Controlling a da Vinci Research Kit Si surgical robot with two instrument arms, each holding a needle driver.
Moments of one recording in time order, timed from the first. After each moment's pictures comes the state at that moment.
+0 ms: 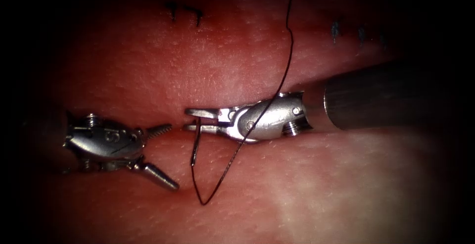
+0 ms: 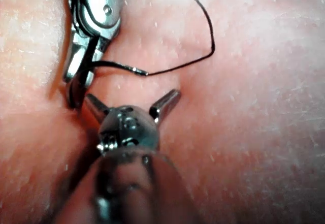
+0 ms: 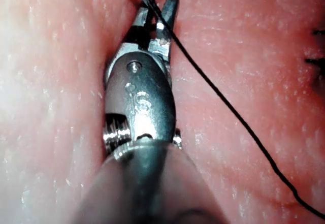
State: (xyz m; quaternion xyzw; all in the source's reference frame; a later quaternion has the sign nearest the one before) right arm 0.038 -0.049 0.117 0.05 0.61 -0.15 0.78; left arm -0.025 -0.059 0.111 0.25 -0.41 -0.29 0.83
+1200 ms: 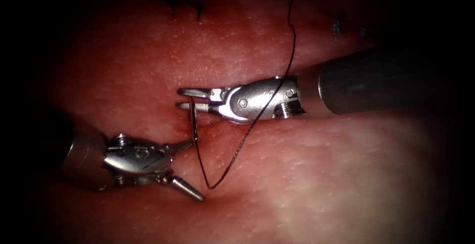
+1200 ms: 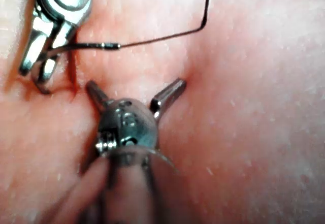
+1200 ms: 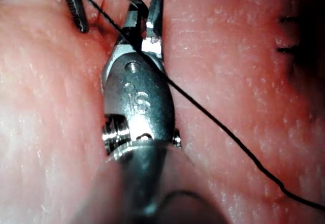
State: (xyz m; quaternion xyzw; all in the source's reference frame) right arm 0.042 -0.044 0.114 0.08 0.66 -0.06 0.75; left arm -0.024 -0.067 0.118 0.27 -0.40 -0.28 0.83
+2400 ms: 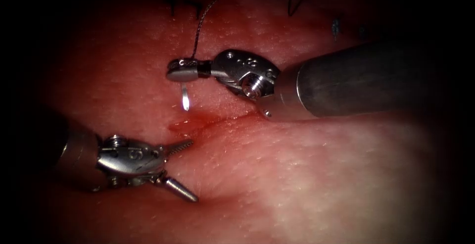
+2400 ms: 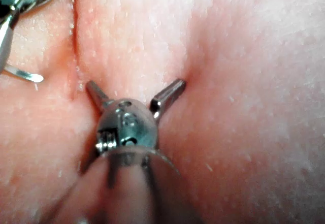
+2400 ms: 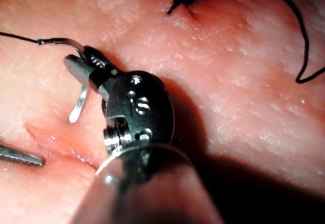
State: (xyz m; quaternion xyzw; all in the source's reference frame) right arm 0.045 -0.036 0.116 0.35 0.57 0.26 0.70; left arm -0.023 -0.067 0.118 0.28 -0.40 -0.28 0.83
